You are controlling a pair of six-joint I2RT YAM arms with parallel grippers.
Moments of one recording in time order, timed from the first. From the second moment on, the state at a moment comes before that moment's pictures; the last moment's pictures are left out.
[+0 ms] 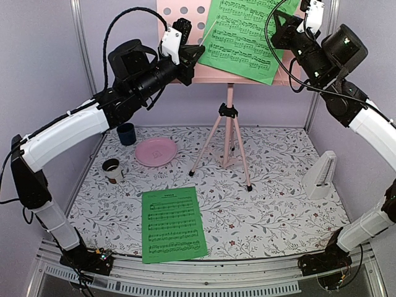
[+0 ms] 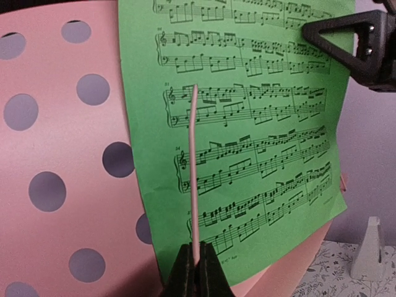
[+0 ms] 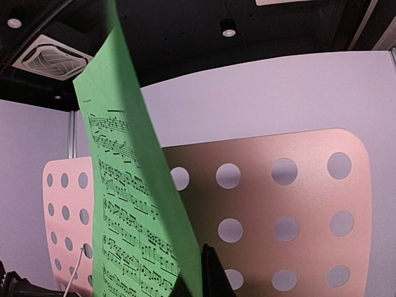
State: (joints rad) left arm -0.84 1.67 1.75 0.22 -0.04 0.33; right arm 0.77 1.40 1.70 0.27 0.39 -0.13
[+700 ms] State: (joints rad) left arm -0.84 1.67 1.75 0.22 0.01 0.35; right arm 0.76 1.67 1.94 0.27 0.13 -0.15
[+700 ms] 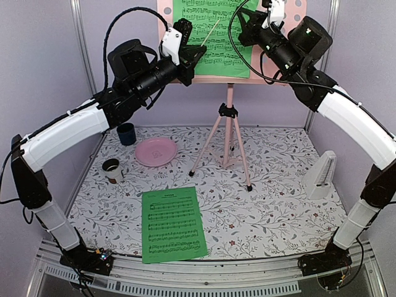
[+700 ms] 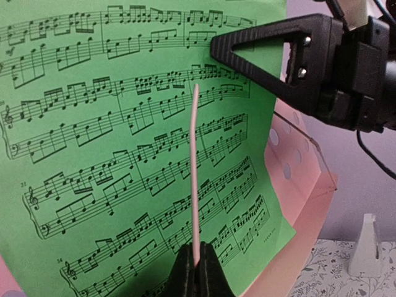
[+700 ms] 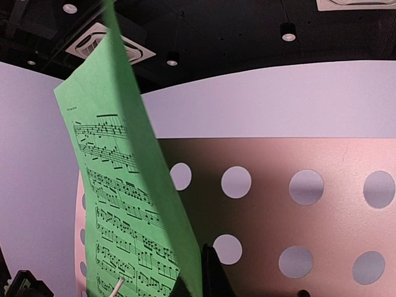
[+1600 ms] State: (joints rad) left arm -0.84 1.67 1.75 0.23 0.02 0.36; right arm 0.74 1.77 2.04 0.26 -0.01 -0.03
